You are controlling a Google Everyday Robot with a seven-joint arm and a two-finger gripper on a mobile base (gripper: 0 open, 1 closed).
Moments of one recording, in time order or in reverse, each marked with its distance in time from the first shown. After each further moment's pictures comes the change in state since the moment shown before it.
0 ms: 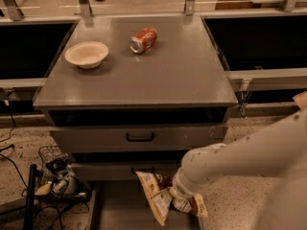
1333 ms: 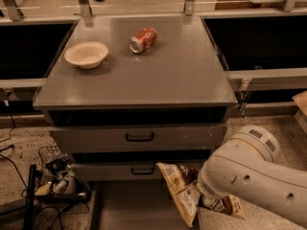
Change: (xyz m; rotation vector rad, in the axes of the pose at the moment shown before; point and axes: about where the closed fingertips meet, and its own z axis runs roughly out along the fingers) arm 0.042 -0.018 -0.148 0.221 0.070 0.037
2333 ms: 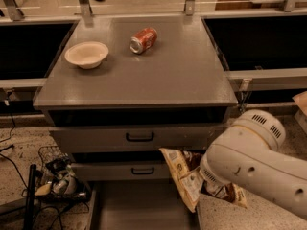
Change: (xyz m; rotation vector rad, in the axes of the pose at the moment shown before) arm -0.018 -0.025 -0.028 0.076 -0.025 0.033
